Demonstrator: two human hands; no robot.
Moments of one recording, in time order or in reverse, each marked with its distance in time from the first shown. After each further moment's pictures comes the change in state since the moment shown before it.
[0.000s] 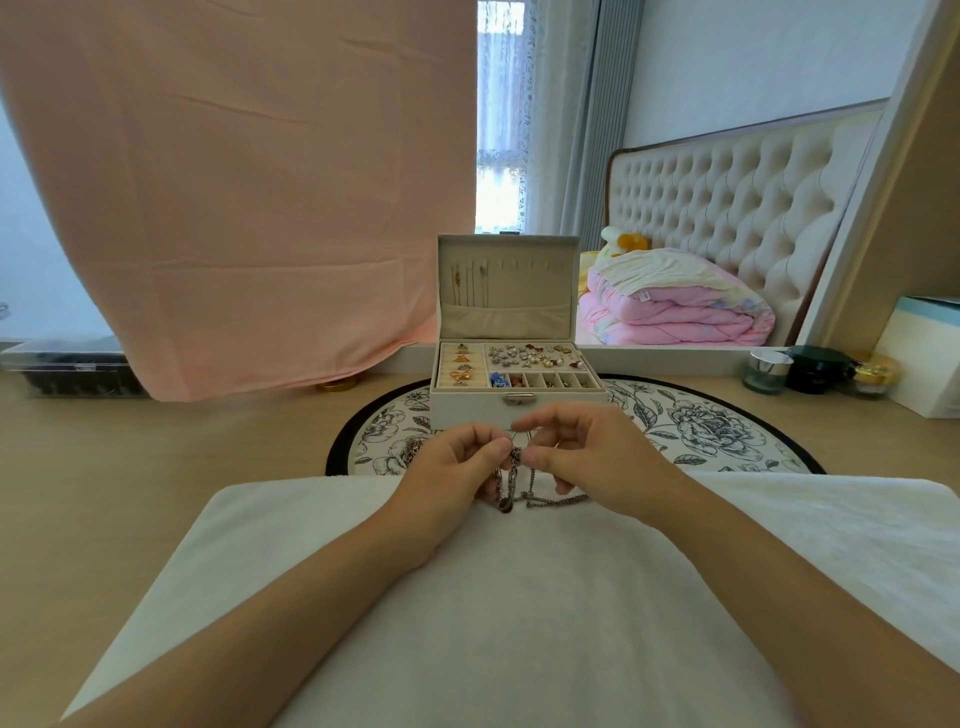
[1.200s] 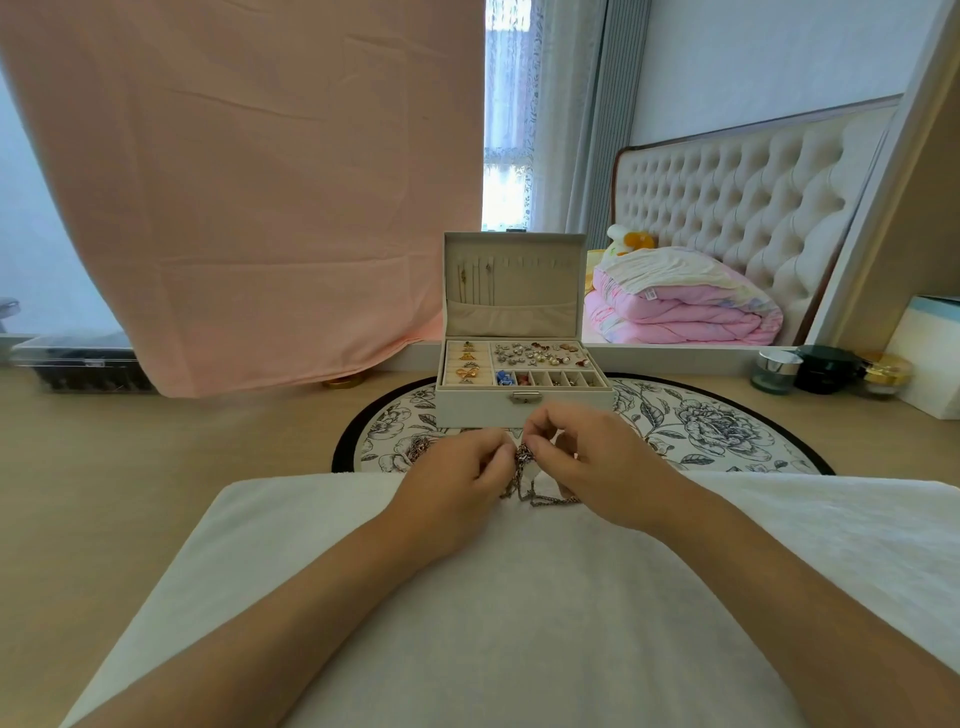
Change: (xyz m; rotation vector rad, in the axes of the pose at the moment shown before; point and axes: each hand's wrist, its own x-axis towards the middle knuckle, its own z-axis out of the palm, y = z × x) left_hand 0.001 -0.004 -0.008 0.686 -0.035 0.279; right_hand -0.006 -0.009 0.004 -0.396 0.000 -0.220
